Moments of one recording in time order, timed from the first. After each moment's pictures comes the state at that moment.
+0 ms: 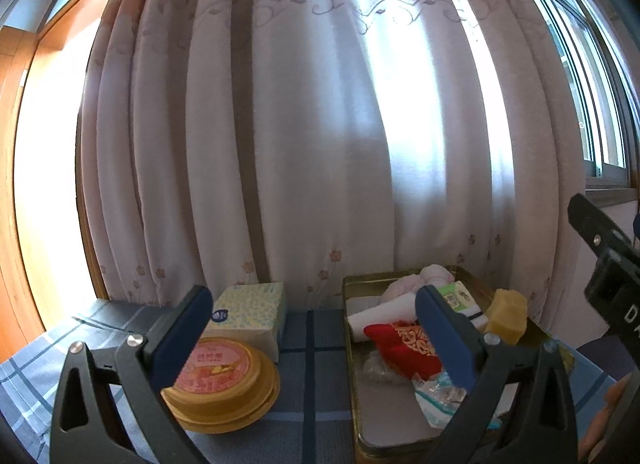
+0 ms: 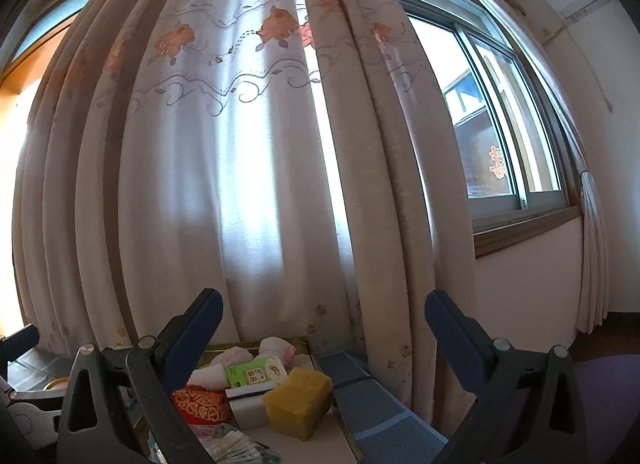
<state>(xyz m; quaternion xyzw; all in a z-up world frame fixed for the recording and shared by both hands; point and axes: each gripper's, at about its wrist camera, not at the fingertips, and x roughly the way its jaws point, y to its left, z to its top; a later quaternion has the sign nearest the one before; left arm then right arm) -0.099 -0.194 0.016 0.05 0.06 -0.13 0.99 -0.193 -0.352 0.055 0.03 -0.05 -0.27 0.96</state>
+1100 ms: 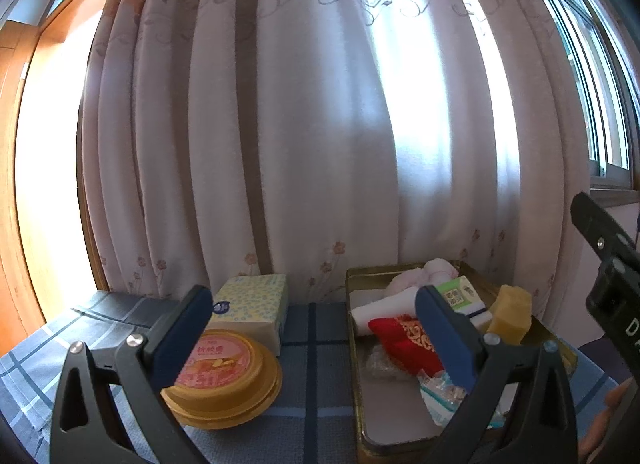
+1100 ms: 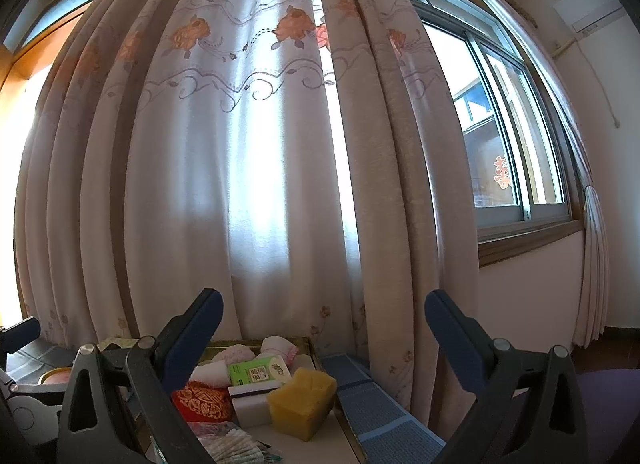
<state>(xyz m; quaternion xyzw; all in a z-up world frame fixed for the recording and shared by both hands) -0.092 -0.193 0.014 0.05 0.08 -0.13 0.99 -0.188 -0.345 0.056 0.00 -0.04 -0.27 0.96</state>
